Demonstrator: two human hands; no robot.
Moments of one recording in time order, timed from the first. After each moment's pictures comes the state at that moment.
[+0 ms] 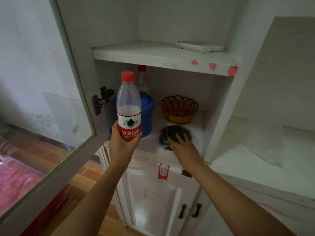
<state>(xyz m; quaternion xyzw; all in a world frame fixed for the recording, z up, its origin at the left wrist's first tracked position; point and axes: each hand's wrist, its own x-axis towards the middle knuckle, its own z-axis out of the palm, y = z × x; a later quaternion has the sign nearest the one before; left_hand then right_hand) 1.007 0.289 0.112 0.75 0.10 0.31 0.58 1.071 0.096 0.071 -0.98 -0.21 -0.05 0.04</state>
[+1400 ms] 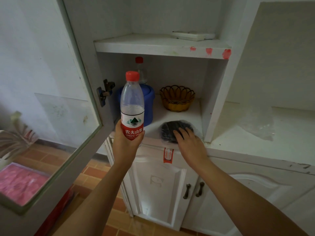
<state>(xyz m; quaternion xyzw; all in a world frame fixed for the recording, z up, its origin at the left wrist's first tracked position) 0.969 0.298 0.102 0.76 0.08 0.29 0.57 1.012 0.100 0.069 -0.97 -0.18 -0.18 0.00</state>
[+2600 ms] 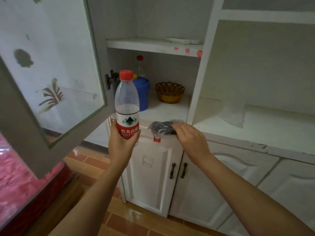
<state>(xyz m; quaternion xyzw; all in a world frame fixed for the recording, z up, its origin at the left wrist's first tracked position) 0.836 0.253 0.106 0.75 0.10 0.32 0.58 0.882 0.045 0.115 -0.87 -0.32 -0.37 0.05</state>
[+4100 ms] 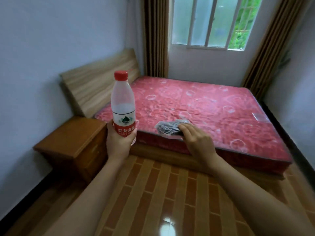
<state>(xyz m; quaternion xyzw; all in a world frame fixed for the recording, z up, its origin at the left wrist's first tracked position) 0.039 0.354 0.087 0.46 0.61 0.62 0.18 0.283 0.387 0.086 -0.41 -0.82 -0.24 0.31</state>
